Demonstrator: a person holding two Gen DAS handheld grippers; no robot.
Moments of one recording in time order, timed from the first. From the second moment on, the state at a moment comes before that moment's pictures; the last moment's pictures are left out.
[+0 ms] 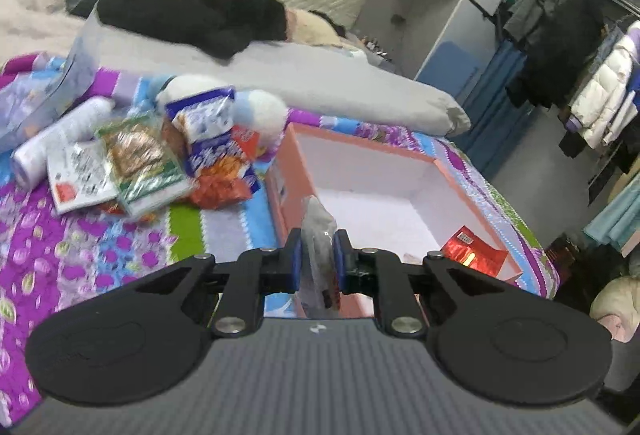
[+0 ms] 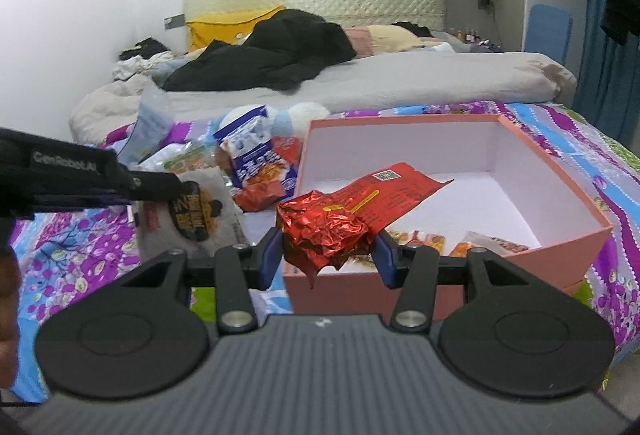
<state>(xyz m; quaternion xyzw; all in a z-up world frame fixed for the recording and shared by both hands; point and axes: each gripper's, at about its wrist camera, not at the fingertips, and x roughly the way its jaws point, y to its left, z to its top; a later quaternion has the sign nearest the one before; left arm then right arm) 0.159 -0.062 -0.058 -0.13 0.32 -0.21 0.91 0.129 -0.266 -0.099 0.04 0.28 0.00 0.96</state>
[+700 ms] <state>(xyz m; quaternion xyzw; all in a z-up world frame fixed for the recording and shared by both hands) 0.283 -0.179 -0.050 -0.04 0.37 -0.28 0.88 0.231 -0.344 -0.111 0.04 0.33 -0.03 0.94</state>
